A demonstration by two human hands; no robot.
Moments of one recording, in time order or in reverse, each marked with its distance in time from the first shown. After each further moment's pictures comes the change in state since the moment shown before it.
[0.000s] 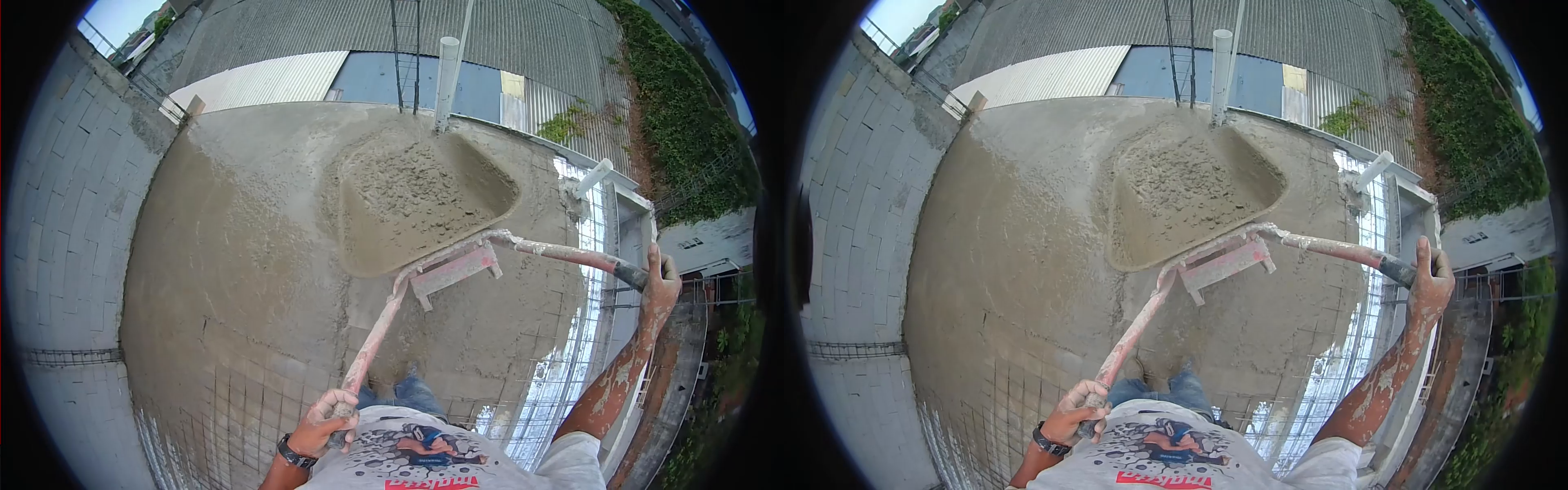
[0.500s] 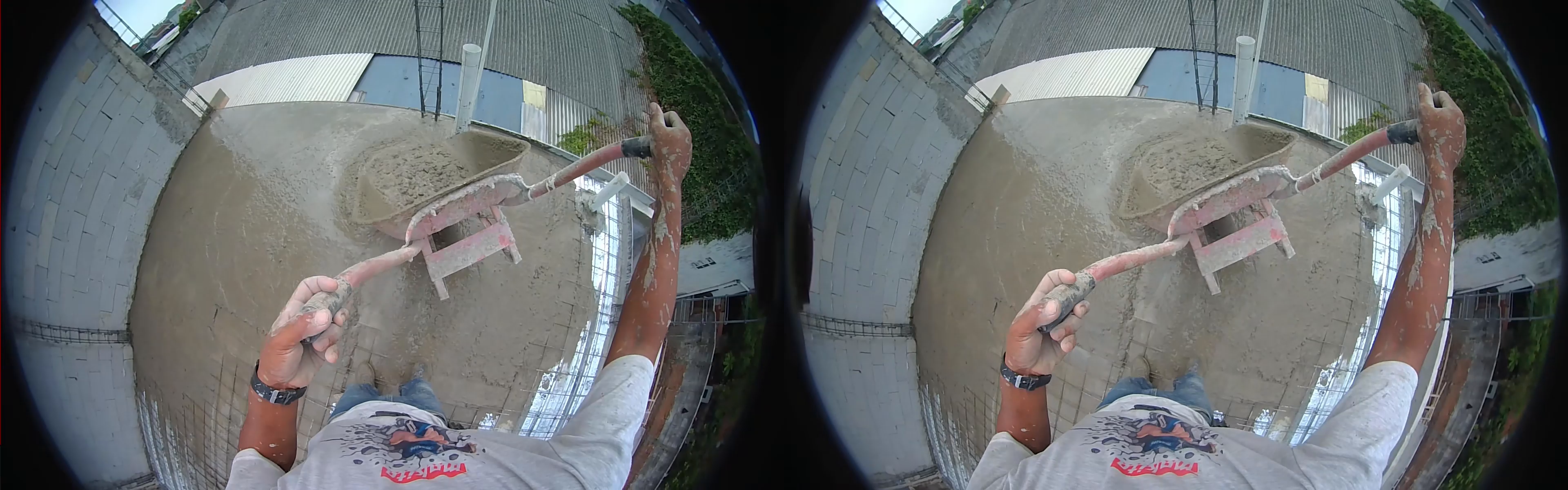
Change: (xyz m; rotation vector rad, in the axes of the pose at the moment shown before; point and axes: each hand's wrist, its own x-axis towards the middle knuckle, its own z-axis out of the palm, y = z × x) left_hand -0.003 0.076 0.048 -0.004 -0.048 0.531; right_hand 0.100 -0.097 0.060 -0.166 0.179 -0.340
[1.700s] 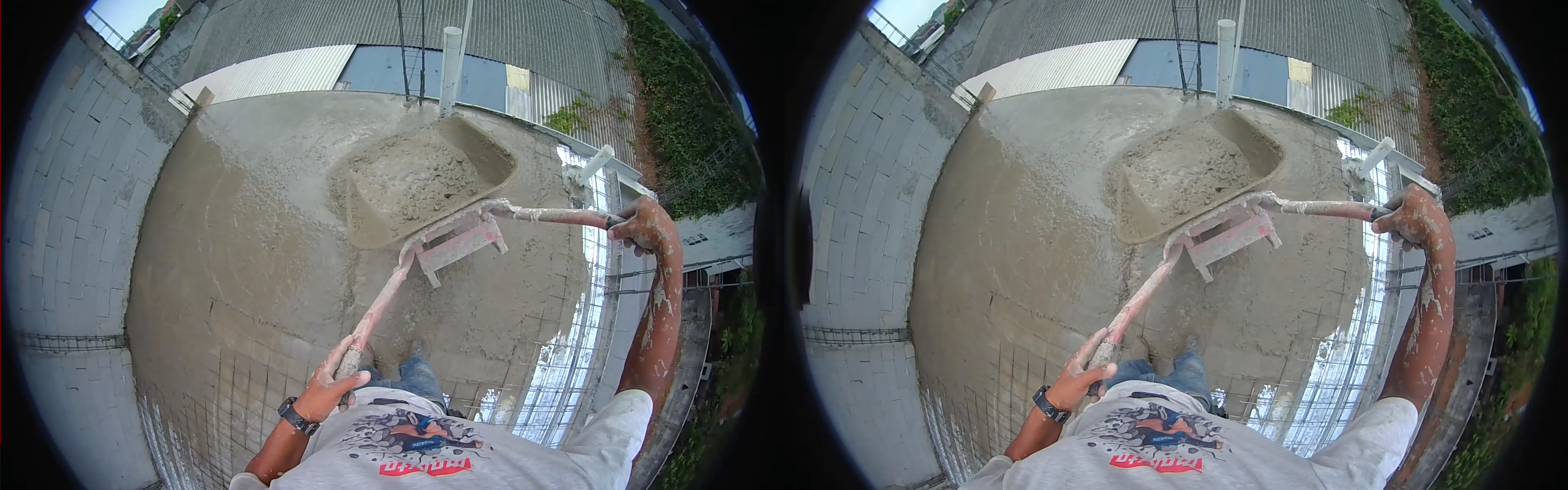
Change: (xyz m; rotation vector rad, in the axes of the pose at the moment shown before) left_hand -0.043 0.000 0.002 0.612 0.097 -0.424; right_hand -0.017 -0.039 -0.090 -0.300 -1.162 0.156
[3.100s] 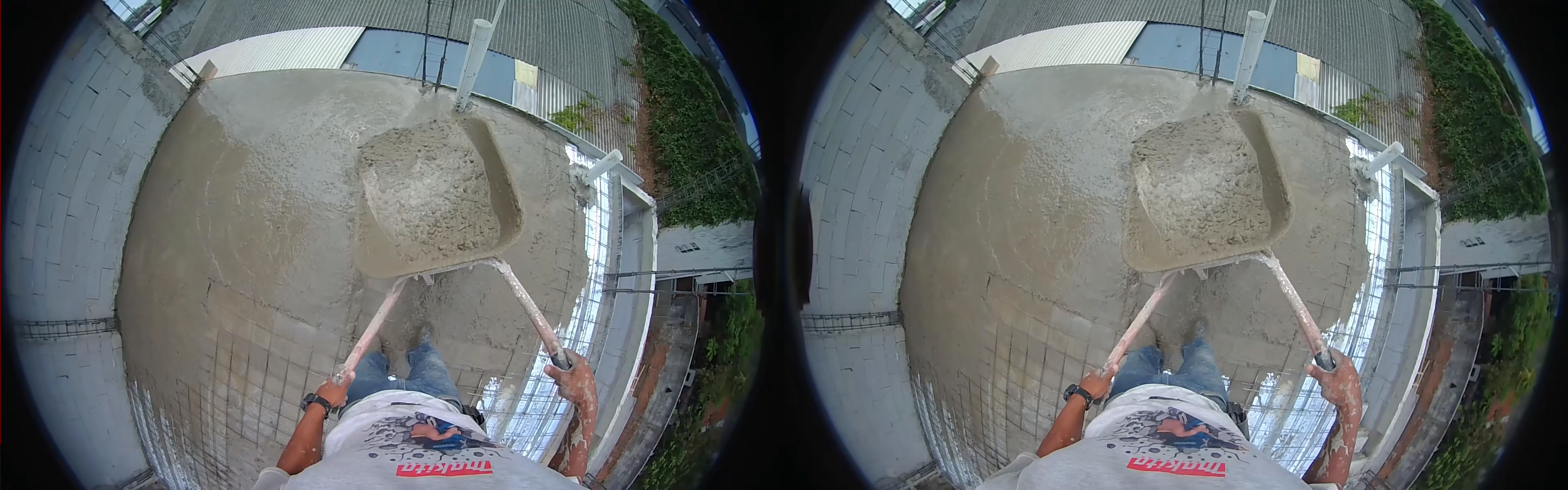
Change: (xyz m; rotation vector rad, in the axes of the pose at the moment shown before) left_hand 0.049 -0.149 -0.092 0.716 0.158 -0.637; right_hand -0.138 0.008 0.149 0.291 -0.286 0.163
